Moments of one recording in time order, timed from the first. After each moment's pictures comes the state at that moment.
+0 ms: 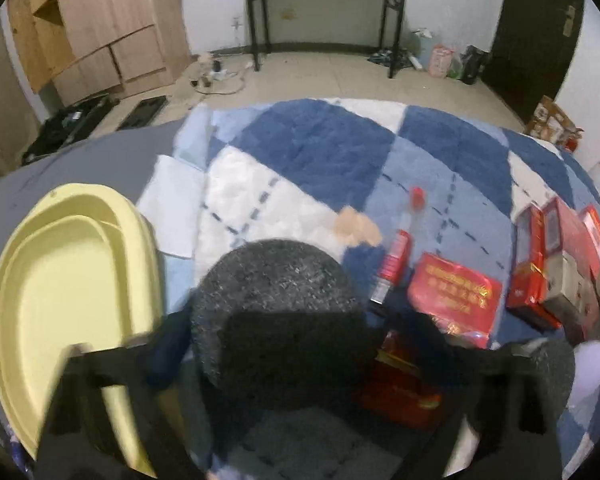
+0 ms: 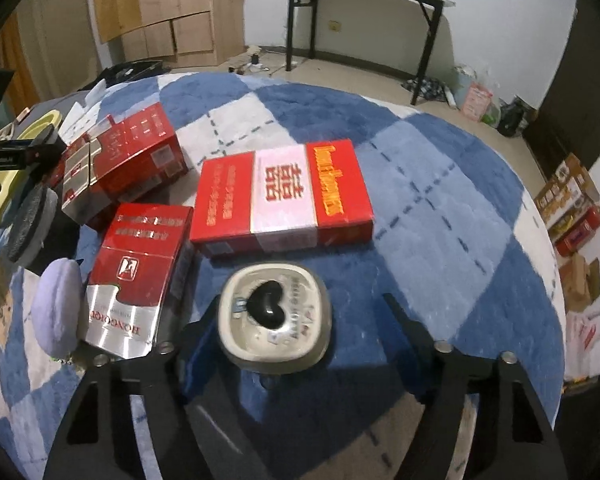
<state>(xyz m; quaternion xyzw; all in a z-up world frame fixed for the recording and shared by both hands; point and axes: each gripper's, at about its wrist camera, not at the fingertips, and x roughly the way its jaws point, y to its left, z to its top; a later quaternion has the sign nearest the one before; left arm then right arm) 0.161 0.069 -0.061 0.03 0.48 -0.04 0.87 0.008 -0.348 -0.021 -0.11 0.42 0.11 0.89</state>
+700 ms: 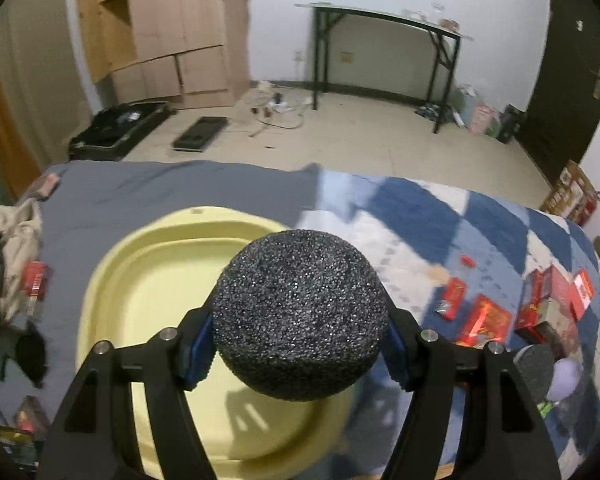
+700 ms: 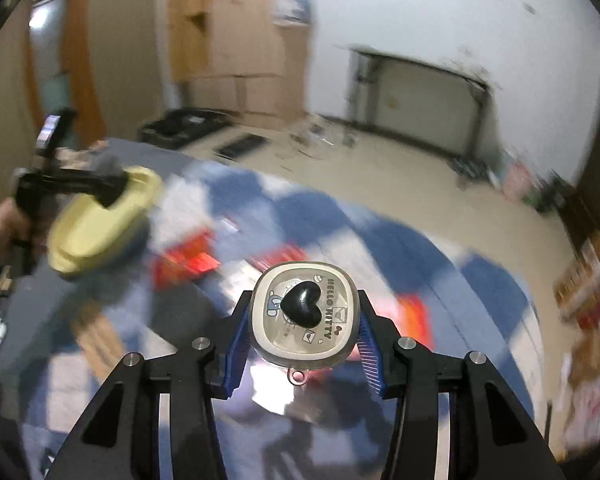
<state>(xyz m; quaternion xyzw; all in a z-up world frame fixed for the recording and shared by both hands) 0.119 0.185 0.027 -0.02 0.42 0.04 0.91 -0.051 -0.279 0.099 -0.11 0.31 0.23 0.91</state>
